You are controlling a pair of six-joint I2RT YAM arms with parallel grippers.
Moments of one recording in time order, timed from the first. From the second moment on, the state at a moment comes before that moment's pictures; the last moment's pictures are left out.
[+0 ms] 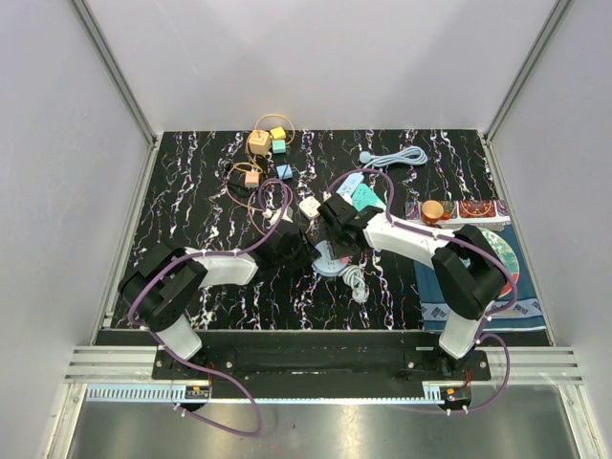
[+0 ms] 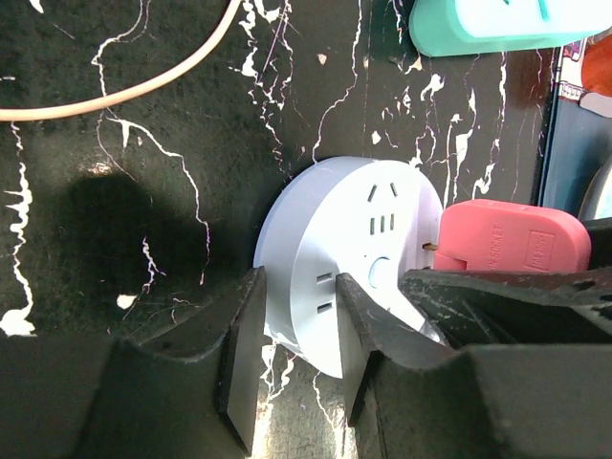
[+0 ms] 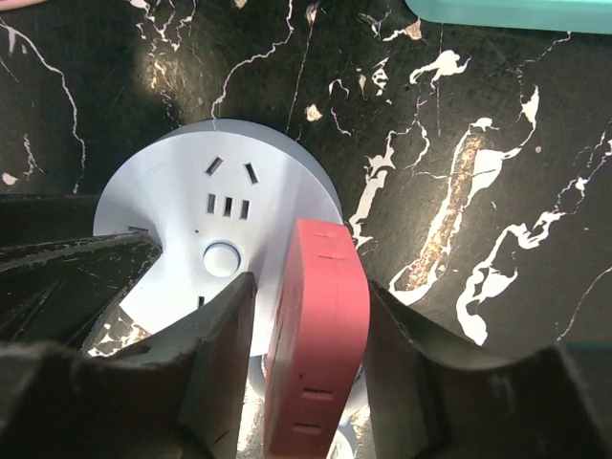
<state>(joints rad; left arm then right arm) -0.75 1.65 0.70 0.26 -0.05 -0.98 0.75 1.77 1.18 -0.54 0.22 0.43</state>
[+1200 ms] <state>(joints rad) -0.75 1.66 0.72 0.24 -0.06 -0.97 0.73 1.88 1.40 -0.81 0.24 0.50</state>
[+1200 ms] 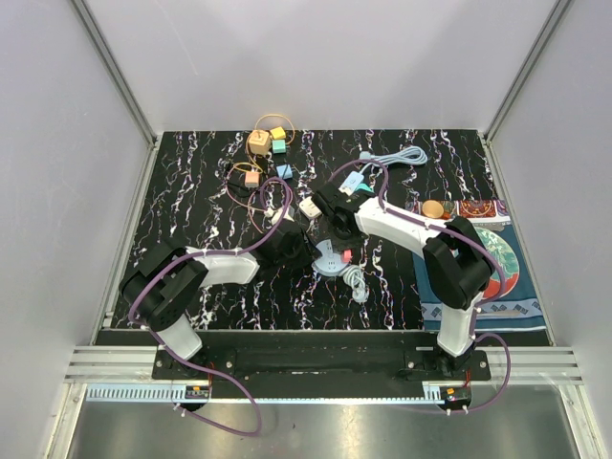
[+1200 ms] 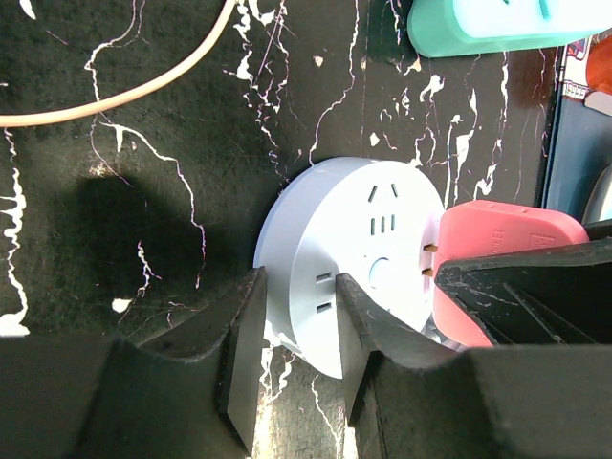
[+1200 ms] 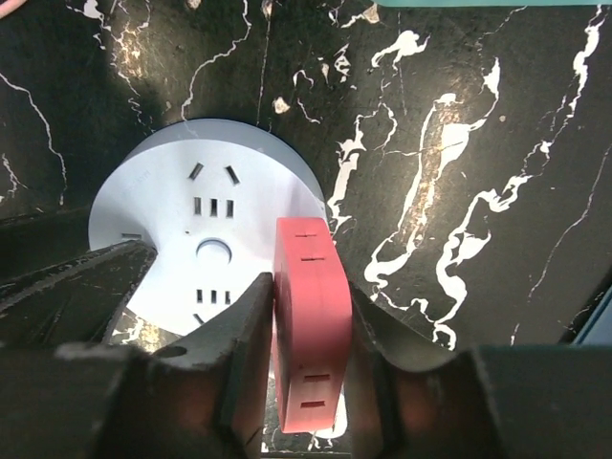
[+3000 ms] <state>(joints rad) -0.76 1.26 0.72 -0.09 -0.31 -0.87 0.68 1.82 1.34 -0.70 0.19 0.51</state>
